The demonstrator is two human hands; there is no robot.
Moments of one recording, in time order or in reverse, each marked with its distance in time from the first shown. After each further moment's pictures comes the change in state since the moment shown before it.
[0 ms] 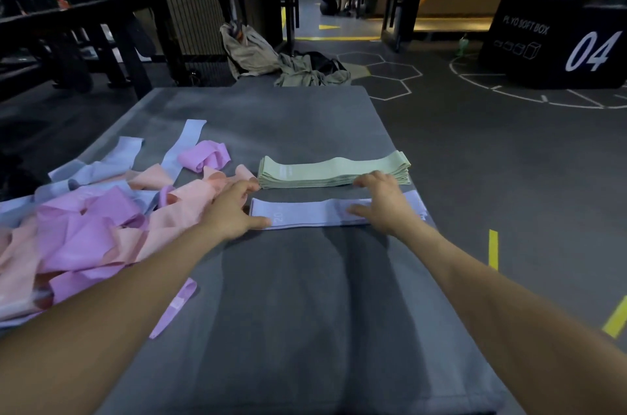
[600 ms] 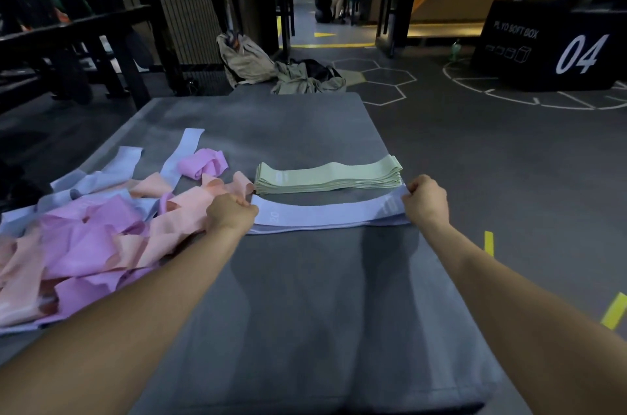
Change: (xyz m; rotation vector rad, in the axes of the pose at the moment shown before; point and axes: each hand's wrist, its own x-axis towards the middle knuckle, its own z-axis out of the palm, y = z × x) left_hand -0.011 0.035 0.008 -0.109 0.301 -0.415; right_hand -0.008 0.045 -0.027 0.208 0.265 0.568
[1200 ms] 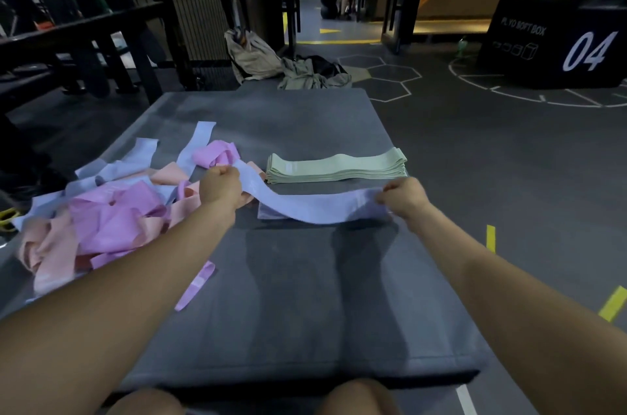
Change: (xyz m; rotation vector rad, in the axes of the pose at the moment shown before) left_hand -0.006 0.011 -0.041 -0.671 -0.043 -0.124; right_hand -0.032 -0.026 0.011 0.142 -0.238 -0.002
